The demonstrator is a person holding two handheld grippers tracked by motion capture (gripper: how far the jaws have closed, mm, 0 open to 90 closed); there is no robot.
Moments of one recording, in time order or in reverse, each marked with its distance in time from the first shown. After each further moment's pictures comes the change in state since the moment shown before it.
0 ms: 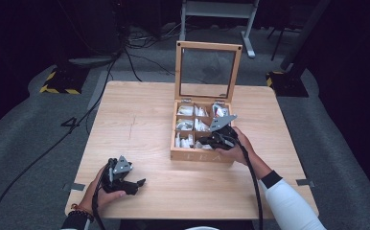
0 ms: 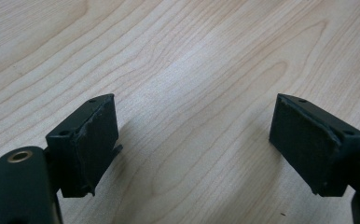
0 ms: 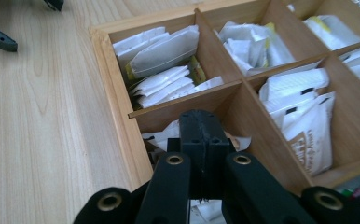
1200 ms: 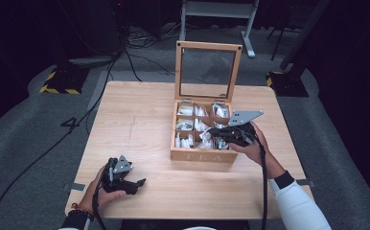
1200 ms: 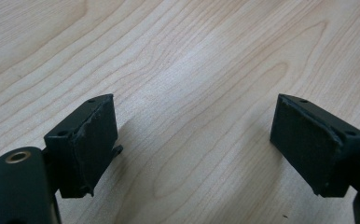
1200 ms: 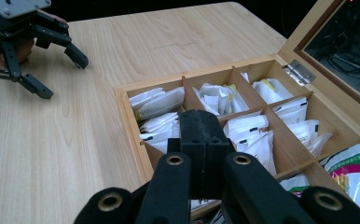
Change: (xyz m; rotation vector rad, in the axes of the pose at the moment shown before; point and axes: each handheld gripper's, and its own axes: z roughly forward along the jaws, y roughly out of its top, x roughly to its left) left arm 0.001 0.001 0.001 0.002 -0.005 0.009; right arm 0.001 0.006 -0.062 -0.194 -0.032 -0.016
